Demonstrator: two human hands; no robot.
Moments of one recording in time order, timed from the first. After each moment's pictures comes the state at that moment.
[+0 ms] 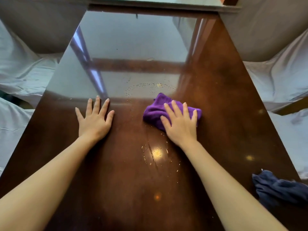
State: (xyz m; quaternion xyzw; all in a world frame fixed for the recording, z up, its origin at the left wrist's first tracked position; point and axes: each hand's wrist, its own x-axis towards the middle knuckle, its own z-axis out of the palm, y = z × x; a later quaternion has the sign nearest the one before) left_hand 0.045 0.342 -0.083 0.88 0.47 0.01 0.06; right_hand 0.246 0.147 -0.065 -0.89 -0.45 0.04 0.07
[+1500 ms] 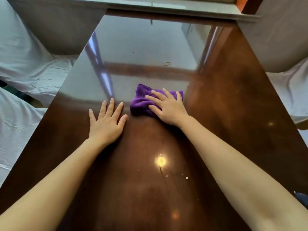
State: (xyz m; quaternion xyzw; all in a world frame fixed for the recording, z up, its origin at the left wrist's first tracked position) left_hand 0.040 0.348 -0.080 0.89 0.45 0.00 0.10; right_hand 0.256 0.261 -0.063 -0.77 -0.63 0.07 0.08
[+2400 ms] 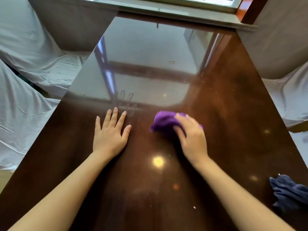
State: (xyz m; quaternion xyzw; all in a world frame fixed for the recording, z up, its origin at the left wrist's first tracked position) left_hand -0.018 0.279 -0.088 0.89 0.46 0.05 0.05; right_hand 0.170 0.118 -0.040 -0.81 -0.48 0.03 0.34
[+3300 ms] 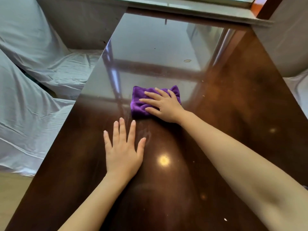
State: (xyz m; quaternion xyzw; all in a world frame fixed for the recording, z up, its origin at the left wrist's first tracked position) left_hand -0.044 0.251 -0.080 0.87 0.49 0.08 0.07; right_hand 0.174 0.290 -0.059 -0.70 -0.71 0.08 0.07
